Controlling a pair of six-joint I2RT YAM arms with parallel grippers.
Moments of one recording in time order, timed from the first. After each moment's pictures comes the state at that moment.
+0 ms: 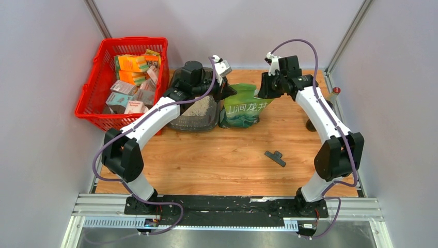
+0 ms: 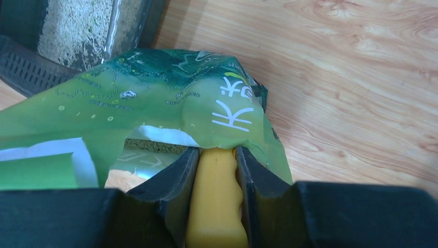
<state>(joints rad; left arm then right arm) -0.54 1.65 1.44 -0.06 0.67 0.13 0.24 1.66 1.61 -0.73 -0.24 0.06</state>
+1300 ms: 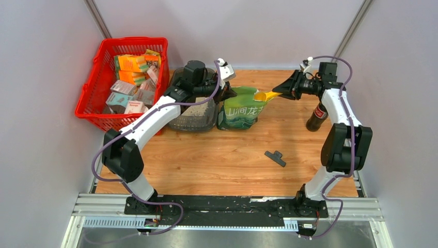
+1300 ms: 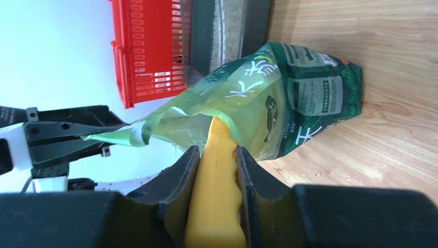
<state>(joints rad) -0.56 1.65 1.48 -0.17 0.67 0.29 -0.14 1.73 1.46 -0.49 -1.03 0.54</state>
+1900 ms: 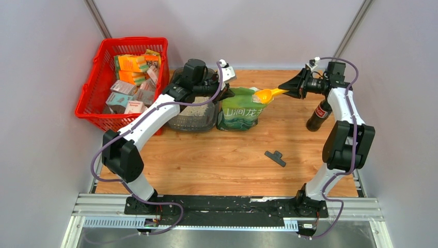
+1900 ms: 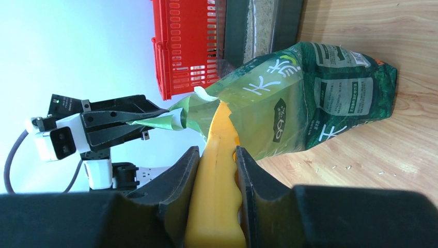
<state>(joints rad) -0.56 1.65 1.54 -0.31 0.64 0.42 -0.22 1.77 1.49 -0.50 -1.22 0.62</state>
